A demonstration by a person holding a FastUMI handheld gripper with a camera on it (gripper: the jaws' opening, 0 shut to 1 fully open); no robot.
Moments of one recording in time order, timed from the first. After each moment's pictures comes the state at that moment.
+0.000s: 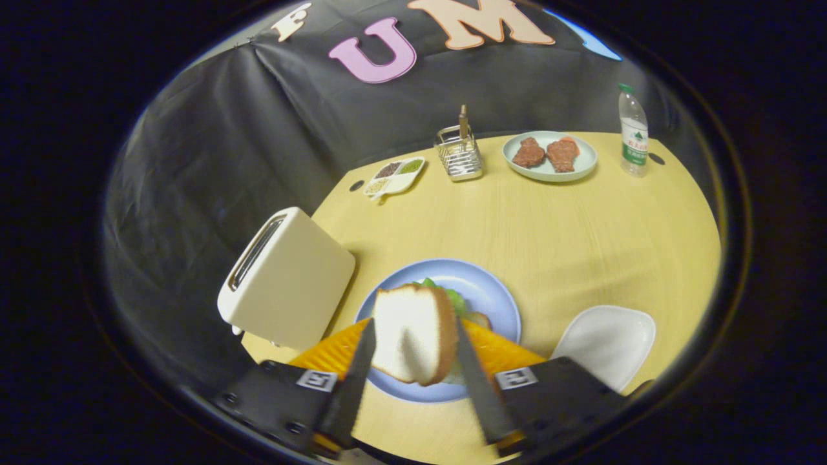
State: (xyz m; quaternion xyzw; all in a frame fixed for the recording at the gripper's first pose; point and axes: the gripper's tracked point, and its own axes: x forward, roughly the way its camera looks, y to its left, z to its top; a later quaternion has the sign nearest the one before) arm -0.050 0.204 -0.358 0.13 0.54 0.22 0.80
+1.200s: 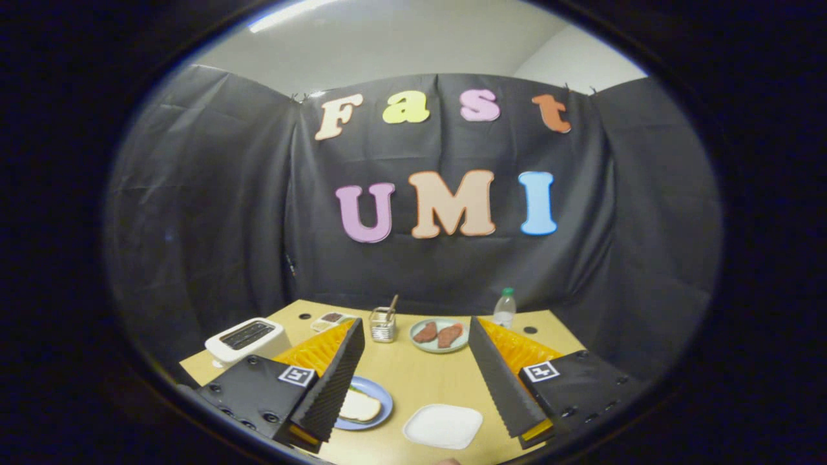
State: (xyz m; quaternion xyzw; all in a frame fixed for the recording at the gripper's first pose) arm -0.023 0.052 -0.081 0.01 0.15 0.08 0.98
